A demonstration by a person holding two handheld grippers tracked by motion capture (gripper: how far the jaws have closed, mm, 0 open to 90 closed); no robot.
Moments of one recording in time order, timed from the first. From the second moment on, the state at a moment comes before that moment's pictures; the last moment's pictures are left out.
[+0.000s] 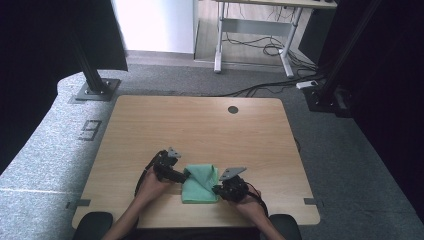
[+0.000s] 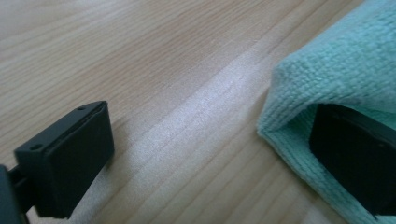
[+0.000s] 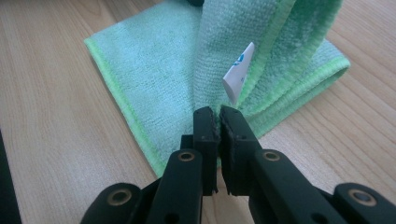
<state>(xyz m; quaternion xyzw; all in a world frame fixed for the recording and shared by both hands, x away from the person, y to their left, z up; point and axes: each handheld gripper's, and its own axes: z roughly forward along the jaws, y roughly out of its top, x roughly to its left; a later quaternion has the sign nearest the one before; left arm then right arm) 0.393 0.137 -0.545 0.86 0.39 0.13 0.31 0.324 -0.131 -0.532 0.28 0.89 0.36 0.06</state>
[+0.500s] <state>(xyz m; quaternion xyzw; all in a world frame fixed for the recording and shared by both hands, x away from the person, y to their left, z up) 0.390 0.137 -0.543 0.86 0.38 0.11 0.31 0.311 -0.129 -0.532 0.26 0.89 0.35 0.07</state>
